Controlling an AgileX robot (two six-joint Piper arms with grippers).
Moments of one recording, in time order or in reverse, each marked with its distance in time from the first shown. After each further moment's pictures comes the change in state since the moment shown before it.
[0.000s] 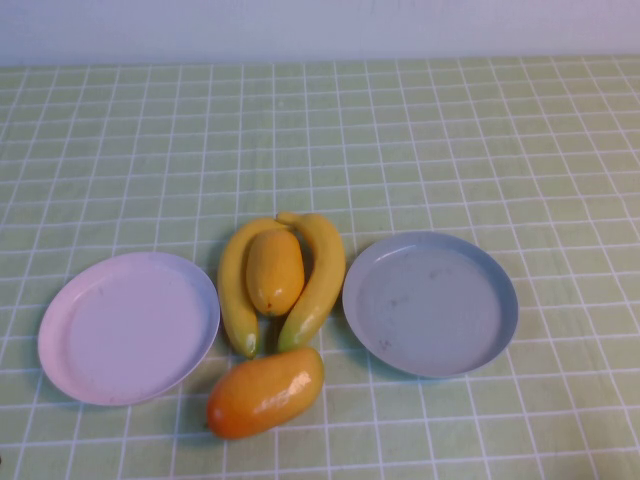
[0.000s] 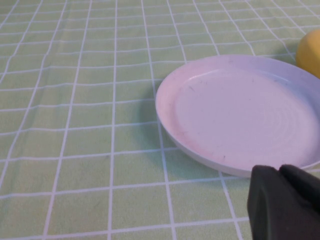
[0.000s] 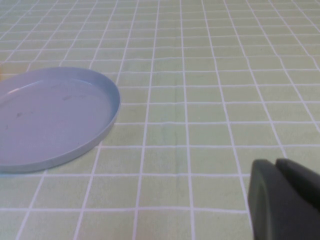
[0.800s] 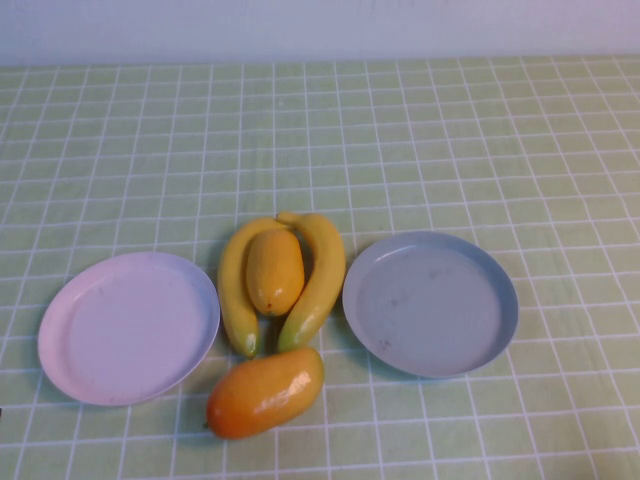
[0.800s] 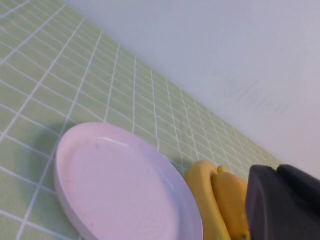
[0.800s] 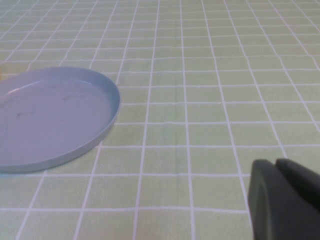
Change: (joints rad) right arm 0.000 0.000 0.000 0.000 0.000 0.000; left arm 0.000 0.000 0.000 -0.558 -0.219 -0.123
